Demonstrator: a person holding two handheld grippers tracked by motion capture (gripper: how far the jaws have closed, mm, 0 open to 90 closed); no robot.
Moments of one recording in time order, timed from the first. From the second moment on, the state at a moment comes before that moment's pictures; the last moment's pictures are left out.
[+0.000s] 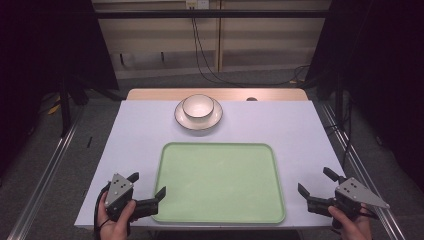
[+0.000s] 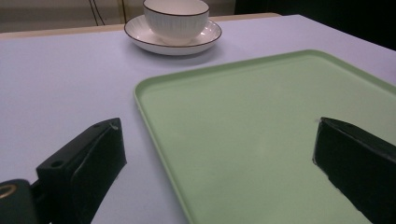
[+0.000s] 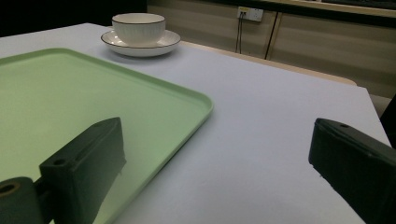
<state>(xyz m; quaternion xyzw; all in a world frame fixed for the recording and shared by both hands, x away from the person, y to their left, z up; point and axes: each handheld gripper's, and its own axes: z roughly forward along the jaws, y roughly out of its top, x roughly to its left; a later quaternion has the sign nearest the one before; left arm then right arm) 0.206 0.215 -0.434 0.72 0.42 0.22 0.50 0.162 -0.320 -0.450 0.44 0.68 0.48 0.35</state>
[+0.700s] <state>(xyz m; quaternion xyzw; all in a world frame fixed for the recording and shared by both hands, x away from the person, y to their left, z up) 0.204 0.209 -0.431 0.73 0.41 0.22 0.50 0.163 -0.319 -0.451 0.43 0.69 0.47 0.34</state>
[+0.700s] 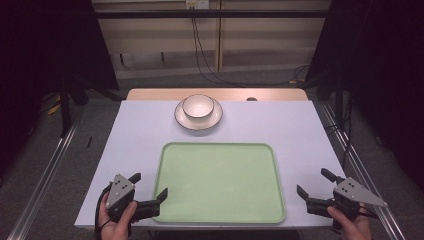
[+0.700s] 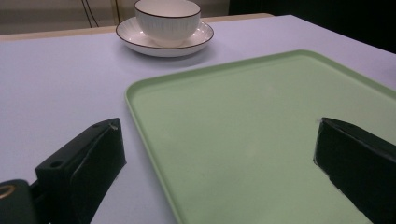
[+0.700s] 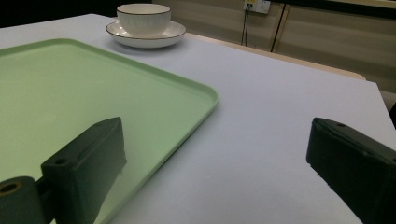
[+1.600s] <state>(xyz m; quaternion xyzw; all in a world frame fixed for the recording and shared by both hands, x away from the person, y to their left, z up) 0.230 0.186 -0.410 0.76 0.36 0.22 0.49 0.164 -0.317 -0.452 0.43 0.70 0.47 0.33</state>
